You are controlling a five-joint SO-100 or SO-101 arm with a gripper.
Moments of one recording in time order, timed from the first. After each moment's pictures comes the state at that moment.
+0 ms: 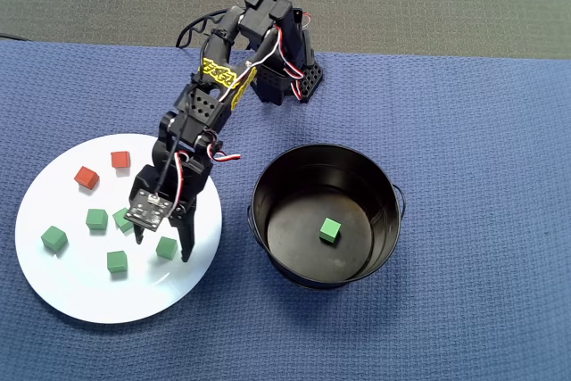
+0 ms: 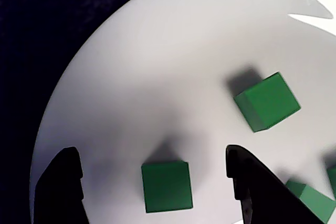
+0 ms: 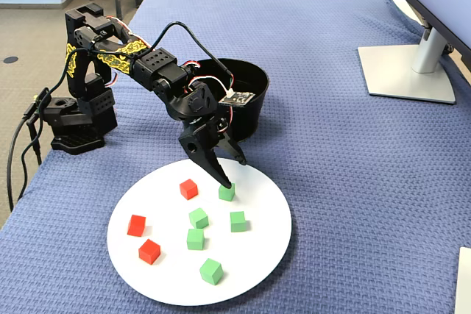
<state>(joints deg) 30.0 74.4 93.4 29.5 -105.4</state>
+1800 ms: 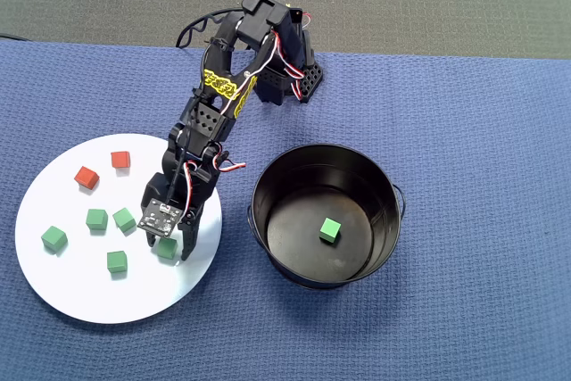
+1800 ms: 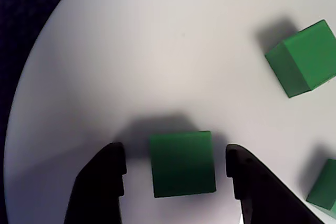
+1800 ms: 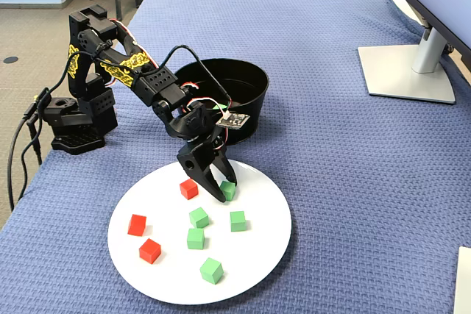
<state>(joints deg) 29.8 70.9 103.7 17.7 -106.1</state>
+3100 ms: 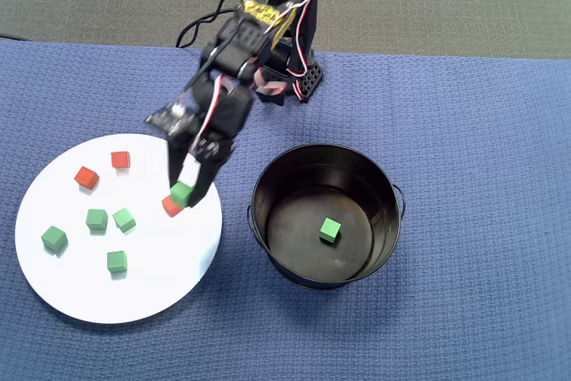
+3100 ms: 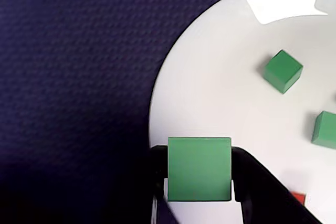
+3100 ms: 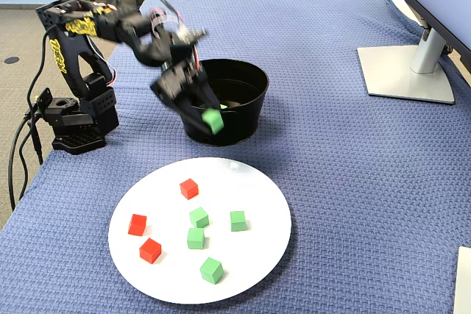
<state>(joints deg) 24.8 112.8 107.5 43.6 -81.4</state>
